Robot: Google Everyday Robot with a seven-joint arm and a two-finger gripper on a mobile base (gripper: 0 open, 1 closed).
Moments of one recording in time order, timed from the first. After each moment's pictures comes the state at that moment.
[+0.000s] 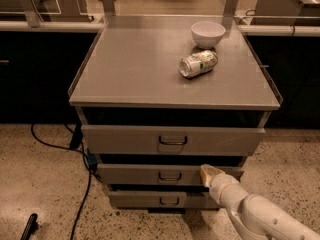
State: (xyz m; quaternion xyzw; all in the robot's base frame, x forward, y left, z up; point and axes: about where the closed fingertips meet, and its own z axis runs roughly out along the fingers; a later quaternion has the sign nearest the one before) arm 0.541 -0.181 0.518 -0.06 0.85 0.14 0.51
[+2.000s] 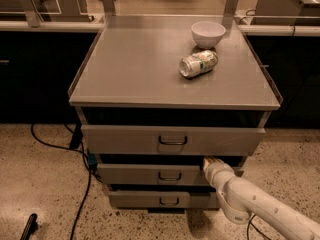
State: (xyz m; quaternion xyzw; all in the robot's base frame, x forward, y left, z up) arm 0.611 -0.214 0.477 0.01 0.86 0.07 0.50
